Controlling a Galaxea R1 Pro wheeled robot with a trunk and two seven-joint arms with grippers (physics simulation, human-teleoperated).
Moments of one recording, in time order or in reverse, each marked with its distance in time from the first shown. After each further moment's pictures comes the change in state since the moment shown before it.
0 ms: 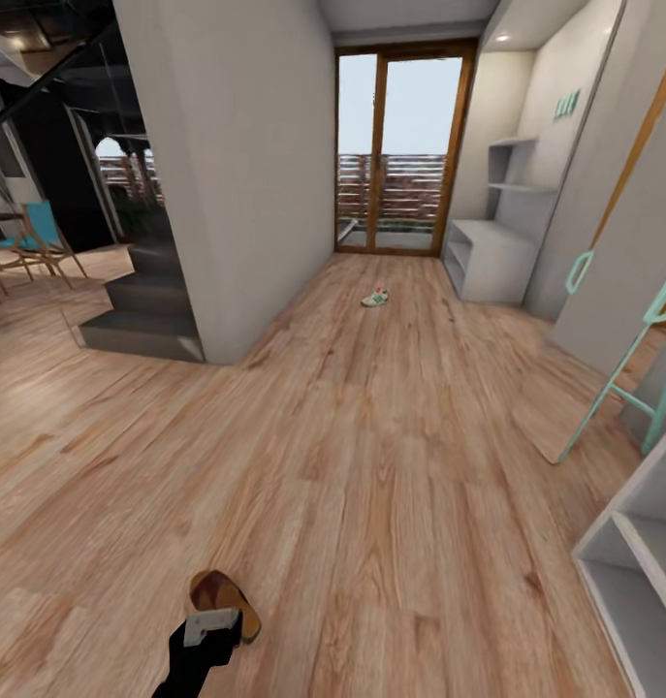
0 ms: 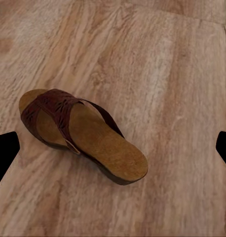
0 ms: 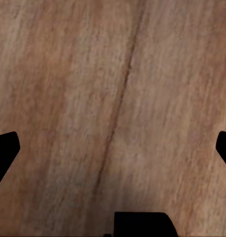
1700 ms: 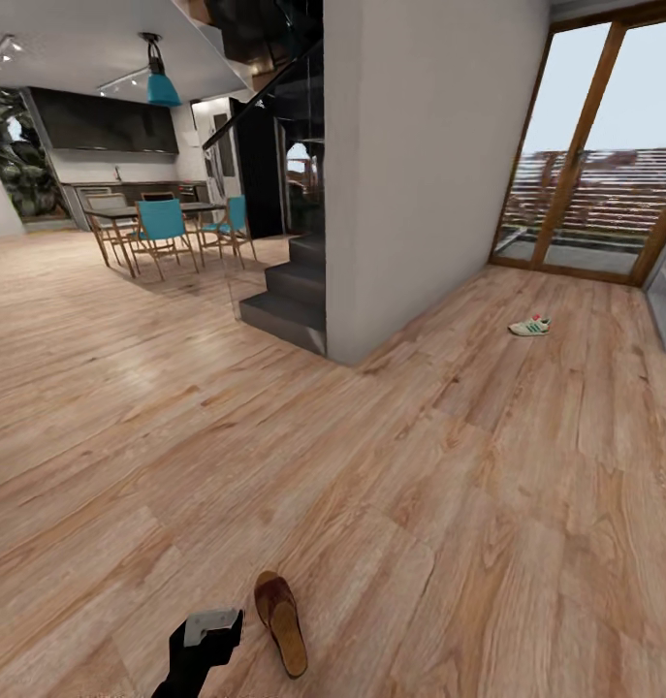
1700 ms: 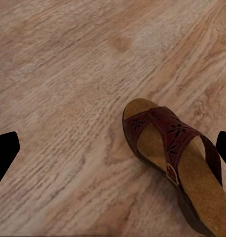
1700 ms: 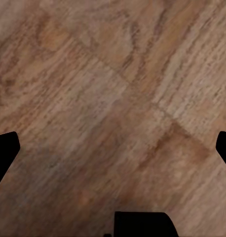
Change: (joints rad) left arm 0.000 0.000 -0.001 -0.001 0.000 0.000 0.002; right arm 0.000 0.000 0.000 0.000 0.000 0.000 0.000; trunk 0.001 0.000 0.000
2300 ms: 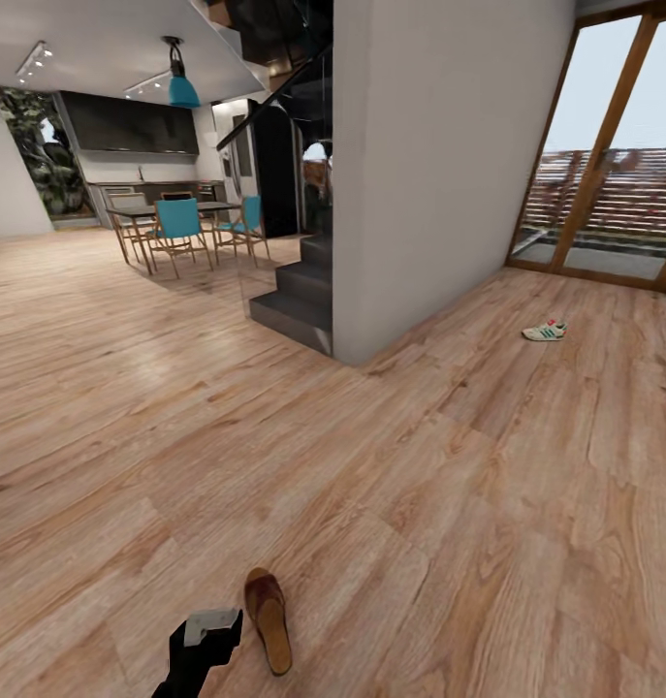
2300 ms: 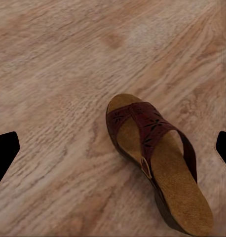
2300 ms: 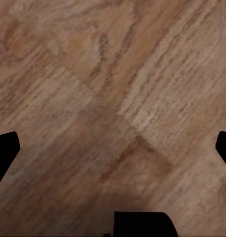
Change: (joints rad) left arm 0.000 0.000 0.000 0.000 0.000 -0.001 0.000; right arm 0.000 0.000 0.000 -0.001 0.000 0.000 0.000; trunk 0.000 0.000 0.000
